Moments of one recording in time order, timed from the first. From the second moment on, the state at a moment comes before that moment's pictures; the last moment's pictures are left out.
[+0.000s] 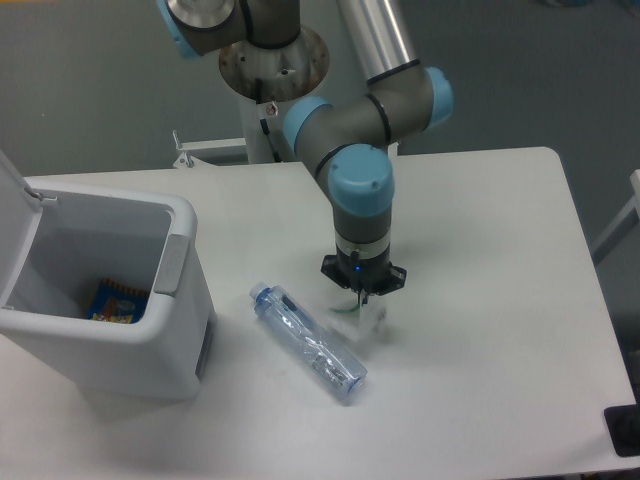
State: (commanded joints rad) arm 2.50 -1.92 -1.78 -0.83 1.49 0.59
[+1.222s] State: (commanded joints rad) arm 2.31 -1.58 -1.63 -0.84 1.23 0.19
